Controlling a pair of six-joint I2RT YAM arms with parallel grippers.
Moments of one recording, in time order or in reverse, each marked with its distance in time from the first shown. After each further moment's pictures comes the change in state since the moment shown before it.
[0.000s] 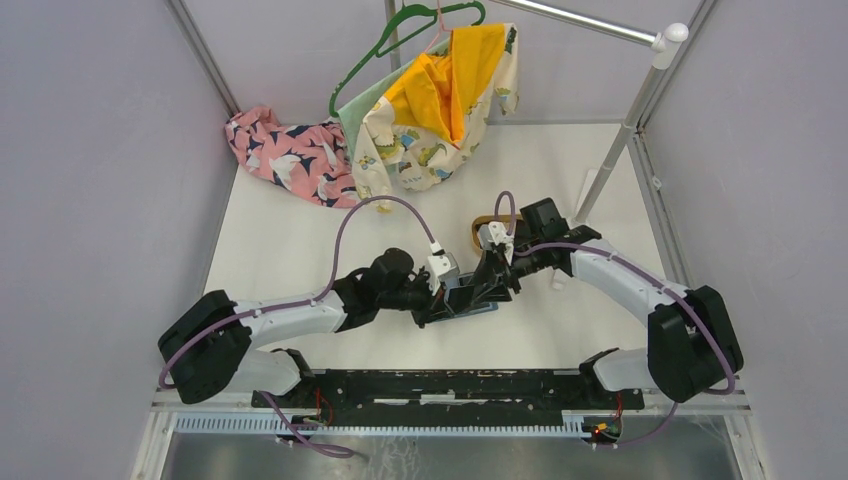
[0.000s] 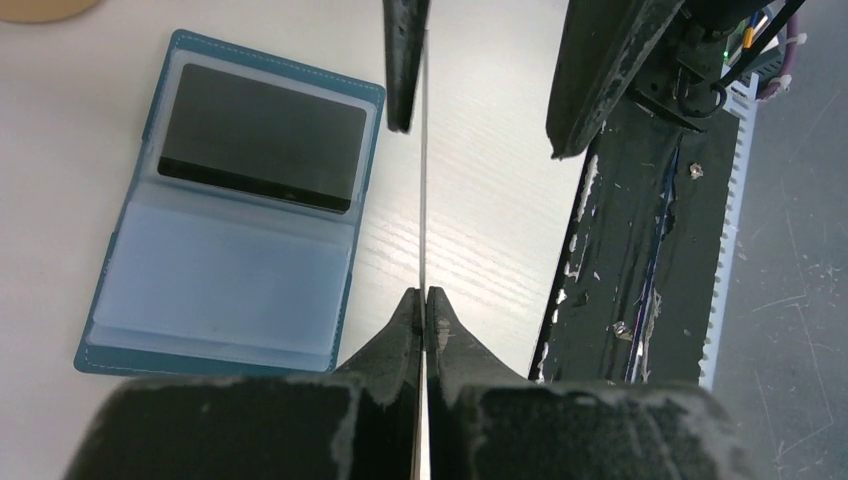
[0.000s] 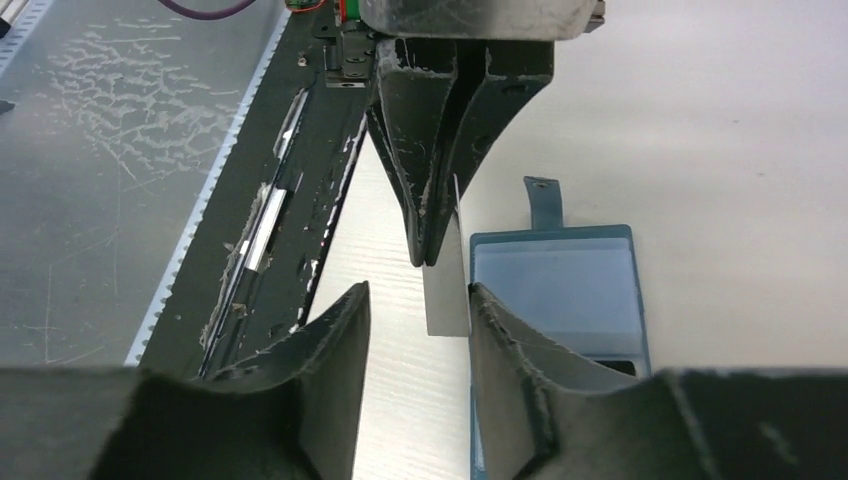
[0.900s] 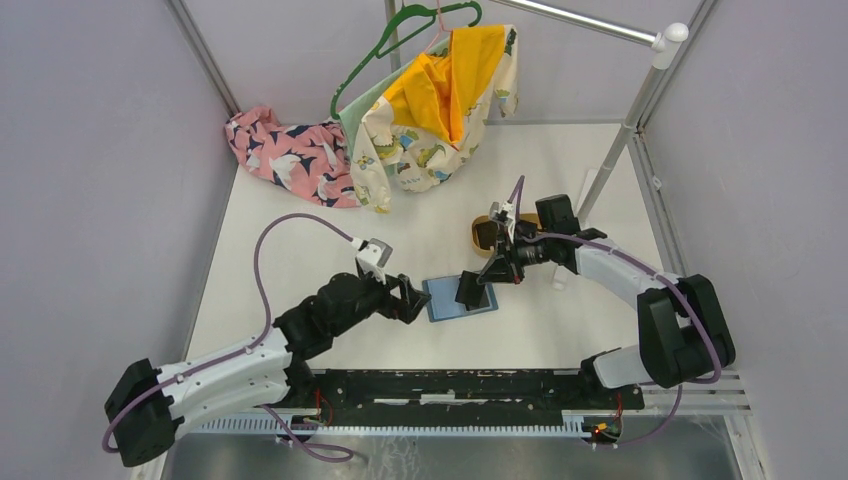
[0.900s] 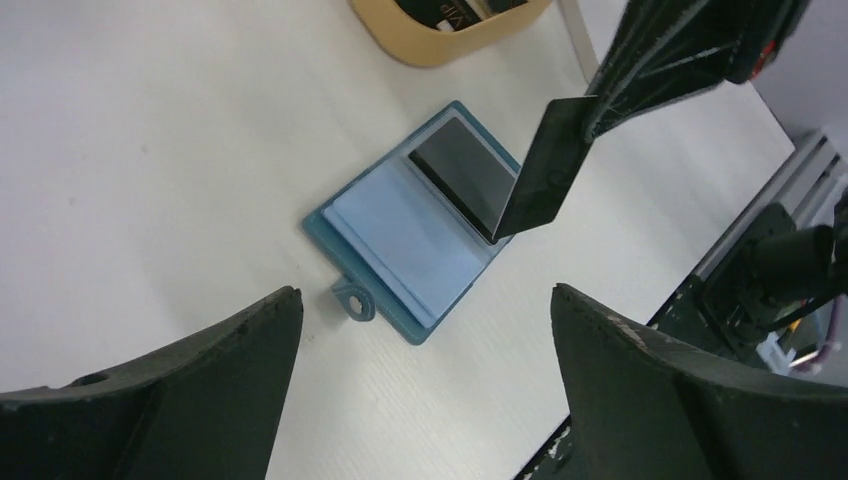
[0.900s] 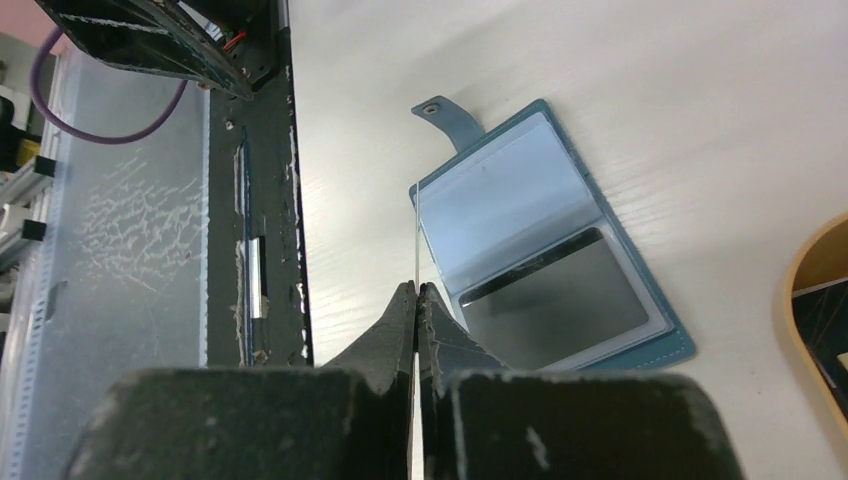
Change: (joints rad) left arm 0.000 -0.509 -0.222 -0.057 -0.525 -0.315; right arm -0.111 0.052 -0.066 0.247 0.131 0.516
